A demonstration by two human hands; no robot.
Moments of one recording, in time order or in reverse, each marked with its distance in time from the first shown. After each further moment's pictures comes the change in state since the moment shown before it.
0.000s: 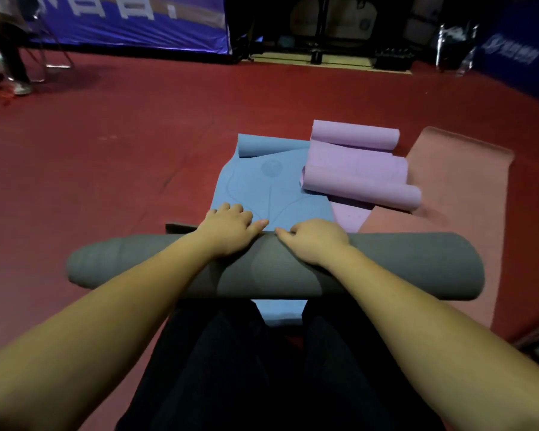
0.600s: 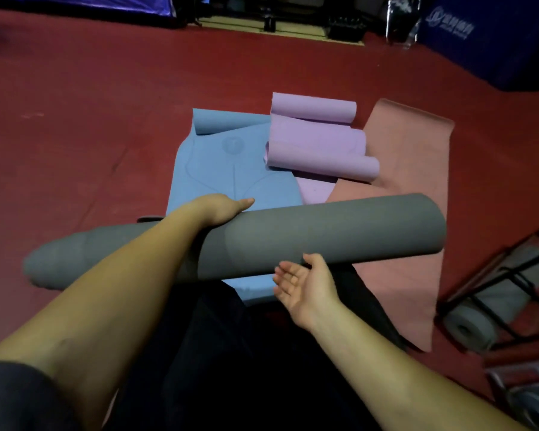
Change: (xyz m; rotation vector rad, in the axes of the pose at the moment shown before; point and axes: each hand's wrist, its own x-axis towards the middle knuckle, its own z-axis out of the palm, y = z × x) left_hand 0.053 0.010 0.007 -0.294 -0.314 -0.130; right_hand -0.090 -0.022 0.060 2.076 -0.012 0.915
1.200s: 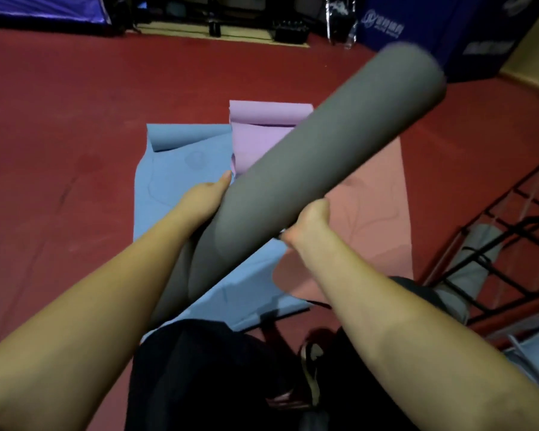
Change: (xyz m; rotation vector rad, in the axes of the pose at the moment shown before) left_hand 0.027 0.027 -0.041 -0.385 0.130 0.139; right_hand 0.033 -0.113 0.085 0.326 0.110 -0.301
